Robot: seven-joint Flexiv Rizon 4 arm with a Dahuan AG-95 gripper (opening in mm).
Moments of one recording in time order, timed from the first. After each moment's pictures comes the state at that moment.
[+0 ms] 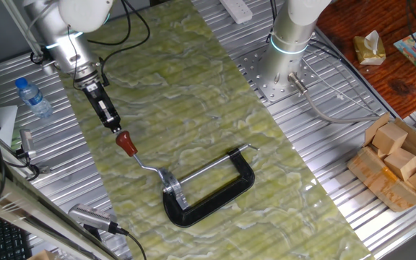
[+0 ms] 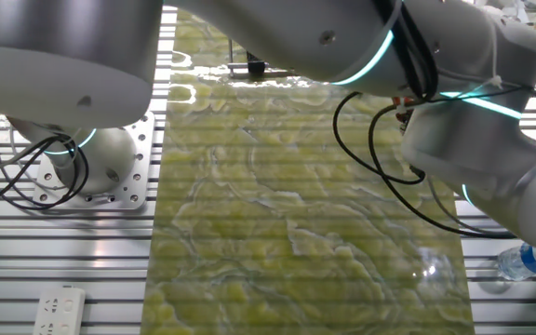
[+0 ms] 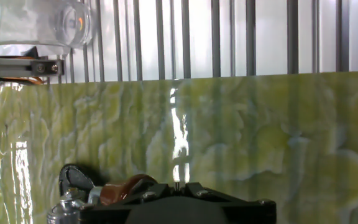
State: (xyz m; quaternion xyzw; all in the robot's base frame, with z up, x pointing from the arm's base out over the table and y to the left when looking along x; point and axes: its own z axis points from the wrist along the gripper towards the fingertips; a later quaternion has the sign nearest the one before) arm 0.628 0.029 0.075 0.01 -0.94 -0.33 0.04
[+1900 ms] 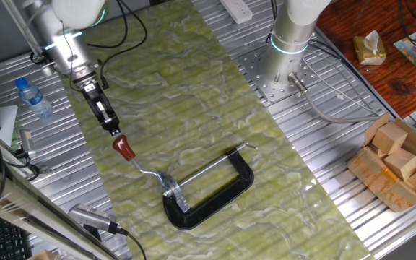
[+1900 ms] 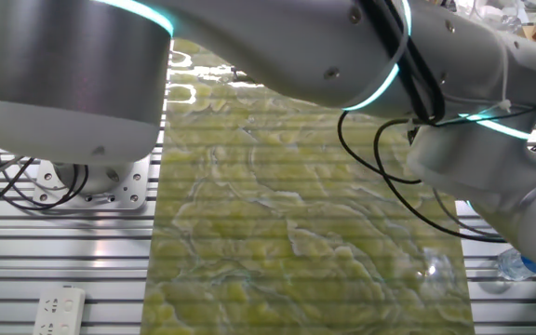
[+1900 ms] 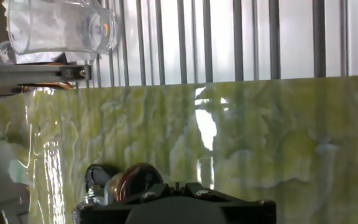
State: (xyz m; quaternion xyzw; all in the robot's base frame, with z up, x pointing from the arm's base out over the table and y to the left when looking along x) arm 0.633 0.046 0.086 0.00 -0.93 -0.38 0.04
